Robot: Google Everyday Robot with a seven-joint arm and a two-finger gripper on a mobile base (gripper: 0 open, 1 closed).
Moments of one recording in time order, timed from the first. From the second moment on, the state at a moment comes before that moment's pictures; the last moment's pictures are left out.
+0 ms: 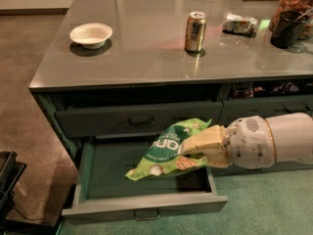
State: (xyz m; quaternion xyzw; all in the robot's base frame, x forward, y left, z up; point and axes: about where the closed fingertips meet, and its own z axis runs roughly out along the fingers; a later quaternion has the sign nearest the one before) arm 0.377 -0.080 0.851 -0.82 0.11 0.00 0.56
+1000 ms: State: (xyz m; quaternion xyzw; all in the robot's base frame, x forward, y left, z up) arm 0.399 -0.048 0.703 -0.85 0.05 -0.03 0.52
